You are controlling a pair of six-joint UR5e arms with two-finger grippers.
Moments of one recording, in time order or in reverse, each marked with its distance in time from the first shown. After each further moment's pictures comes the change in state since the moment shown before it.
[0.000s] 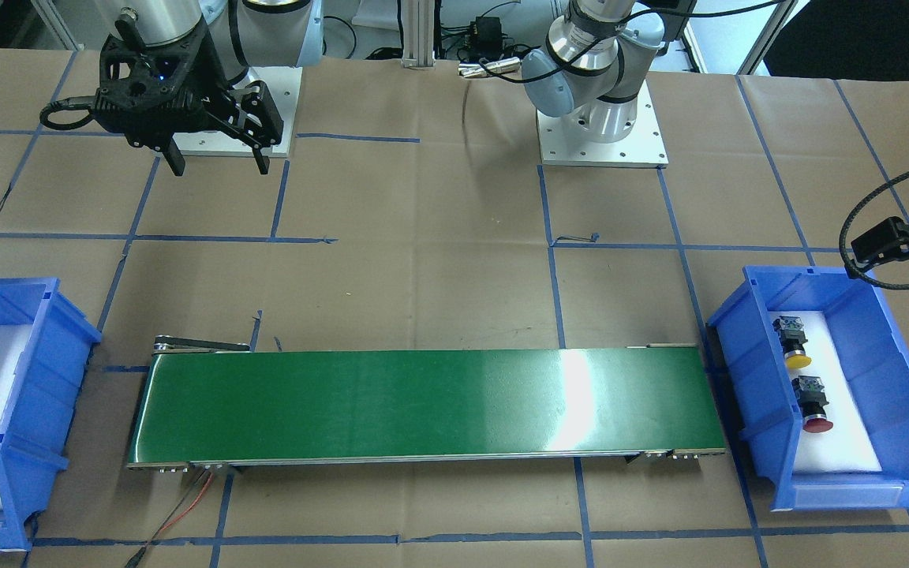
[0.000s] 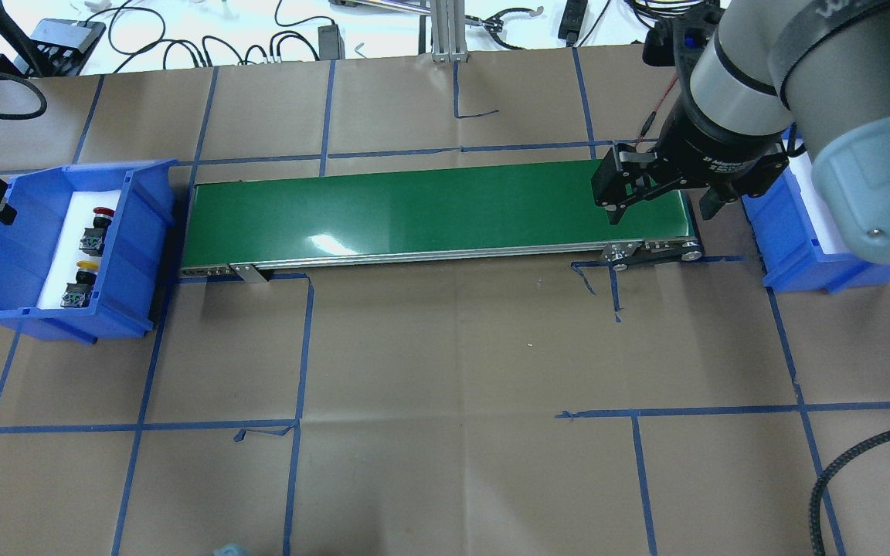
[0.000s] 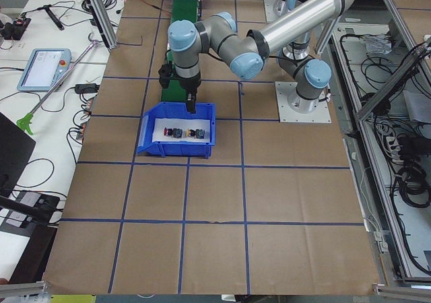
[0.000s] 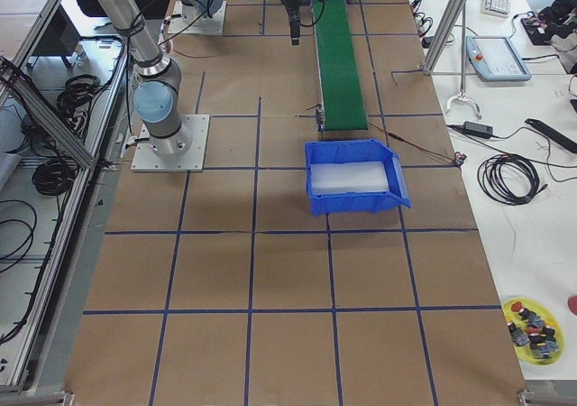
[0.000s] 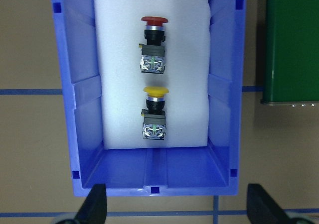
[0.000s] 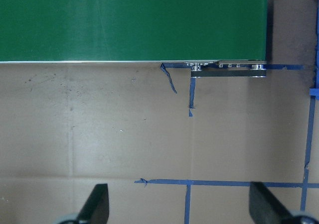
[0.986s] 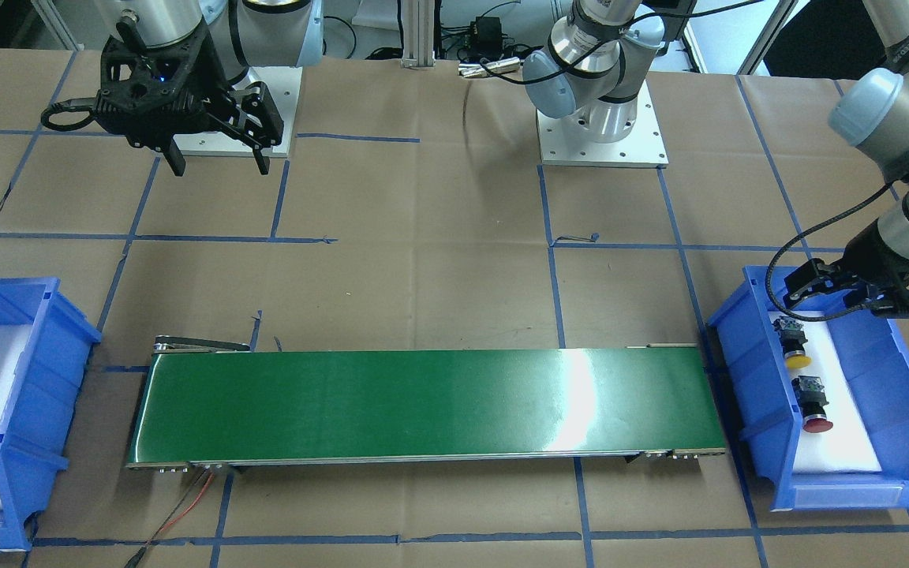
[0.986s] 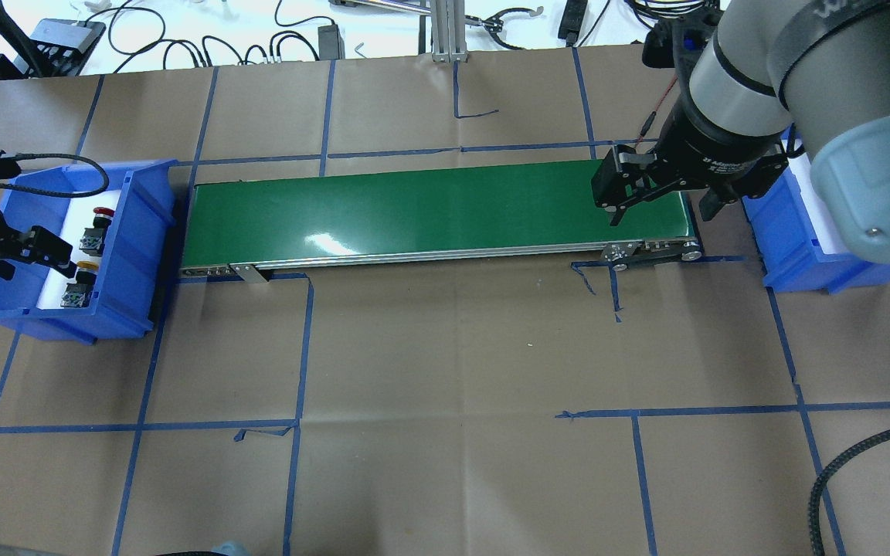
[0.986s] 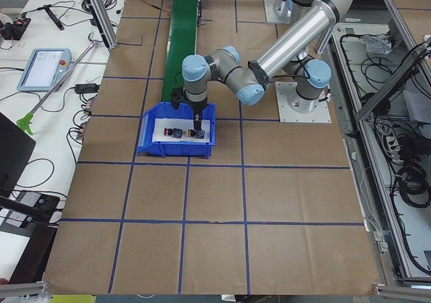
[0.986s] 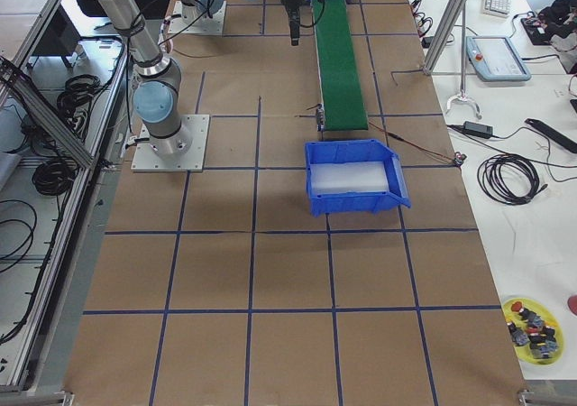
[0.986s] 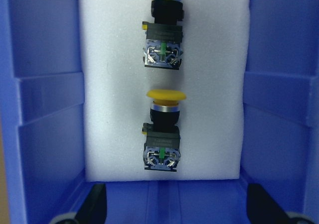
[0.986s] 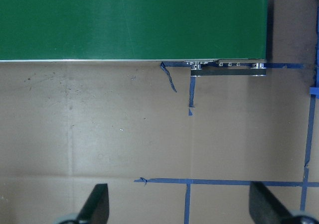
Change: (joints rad) left arm 0.015 -0.020 -0.313 0.369 -0.012 0.008; right arm 0.000 0.001 0.000 0.003 0.000 0.000
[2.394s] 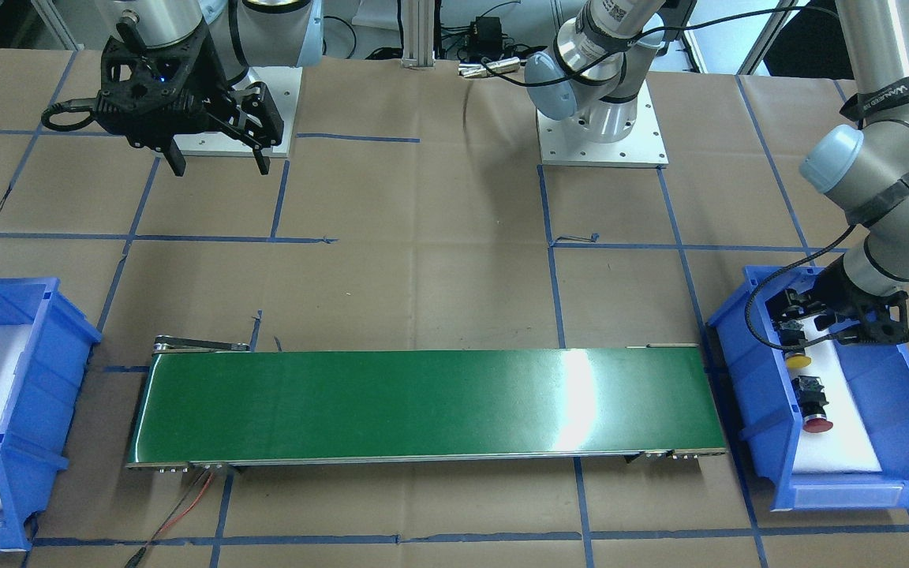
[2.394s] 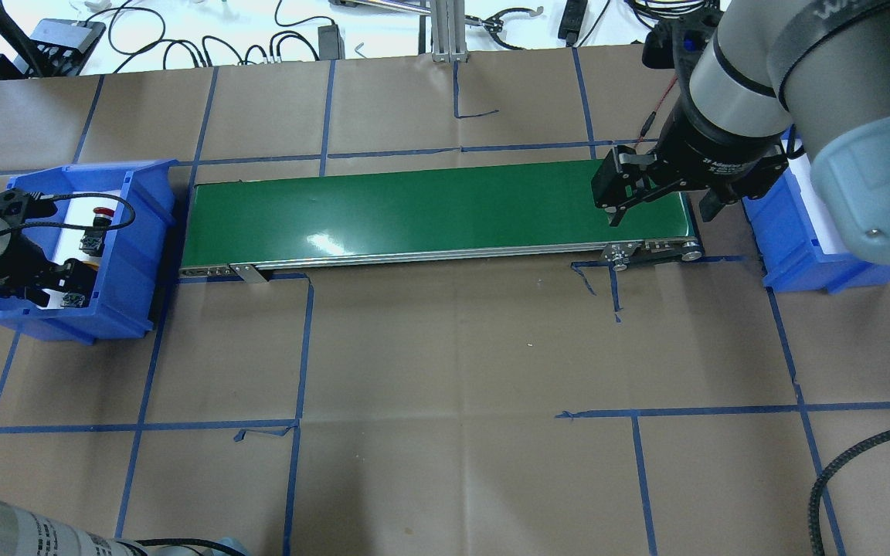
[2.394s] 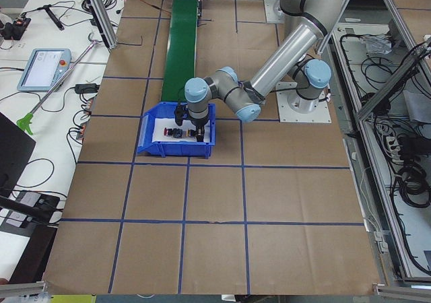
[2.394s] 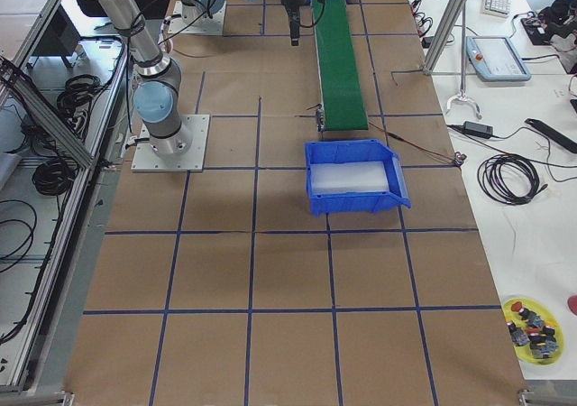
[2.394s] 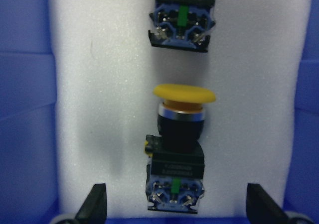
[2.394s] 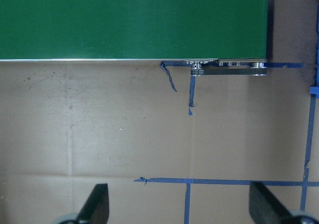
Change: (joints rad) left arm 0.023 -0.129 -0.052 0.157 -0.003 0.000; right arm 0.000 -0.001 0.001 0.001 0.000 0.000
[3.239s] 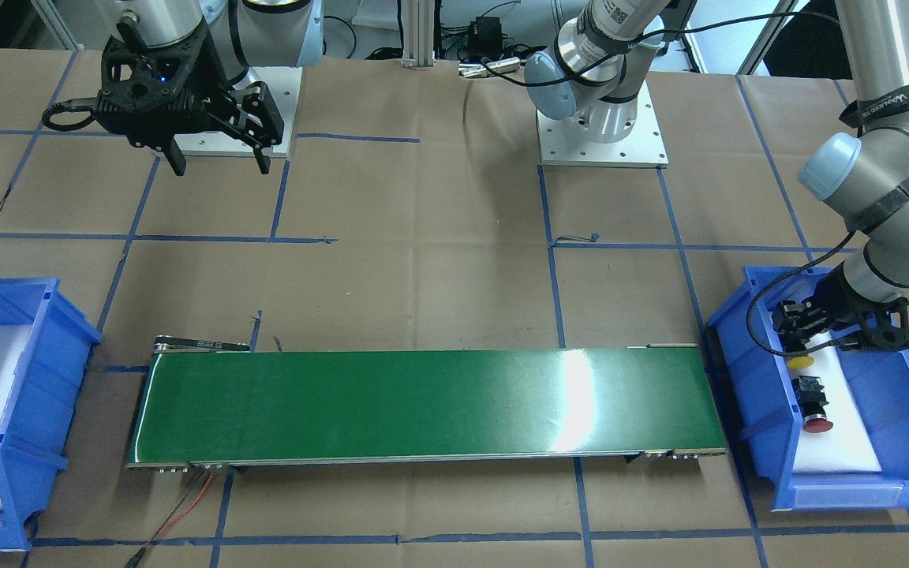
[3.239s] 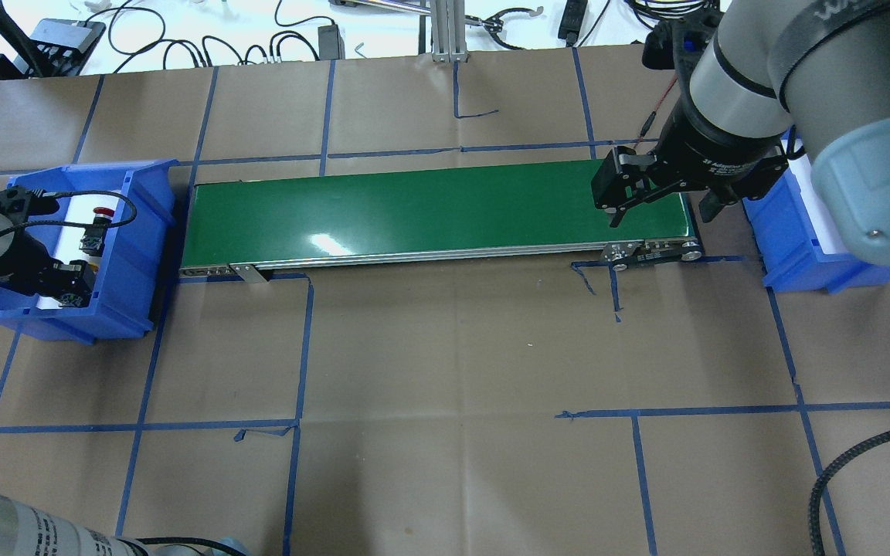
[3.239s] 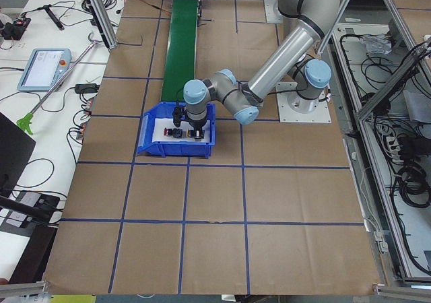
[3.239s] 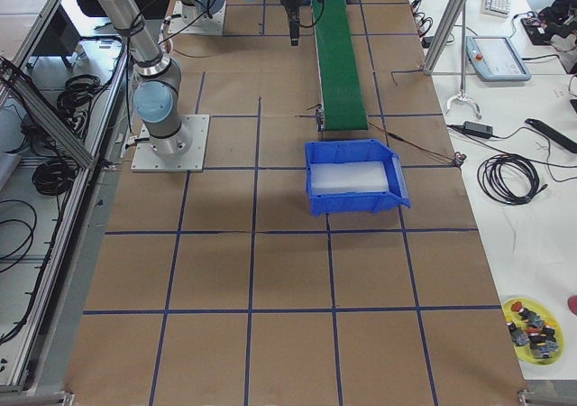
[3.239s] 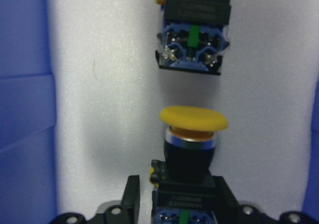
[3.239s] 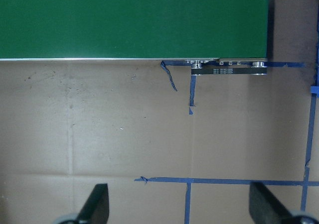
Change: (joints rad) left arm -0.003 -0.010 0.008 0.021 -0.010 -0.004; right arm 0.000 -0.001 0.001 0.001 0.001 0.000
